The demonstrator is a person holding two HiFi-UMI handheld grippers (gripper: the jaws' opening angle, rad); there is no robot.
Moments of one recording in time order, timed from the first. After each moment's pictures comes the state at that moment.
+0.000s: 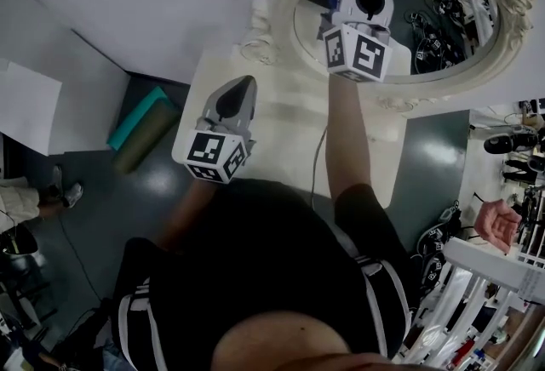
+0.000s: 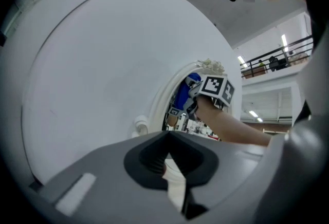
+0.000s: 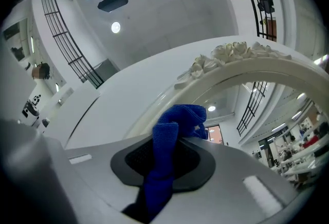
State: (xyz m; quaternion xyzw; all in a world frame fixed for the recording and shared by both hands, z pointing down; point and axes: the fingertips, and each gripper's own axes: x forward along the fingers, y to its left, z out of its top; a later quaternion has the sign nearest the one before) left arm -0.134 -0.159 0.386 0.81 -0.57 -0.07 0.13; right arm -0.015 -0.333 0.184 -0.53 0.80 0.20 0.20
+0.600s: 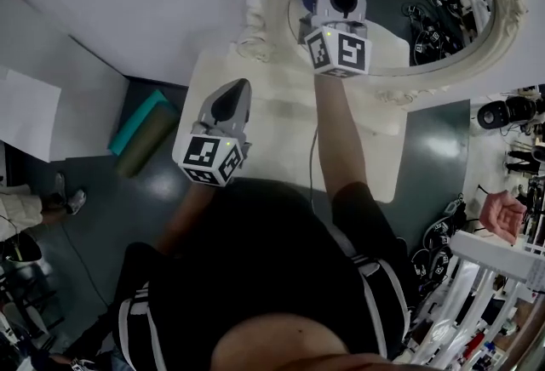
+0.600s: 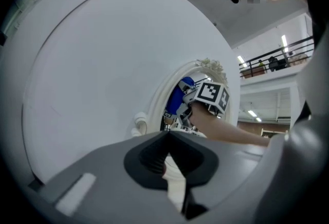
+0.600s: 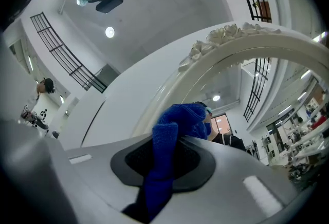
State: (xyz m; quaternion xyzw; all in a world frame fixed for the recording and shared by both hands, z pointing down) left arm -0.137 -0.151 0.392 0.81 -0.57 -0.07 0.13; right arm -0.039 -0.336 0.225 -0.49 0.84 0.14 0.21
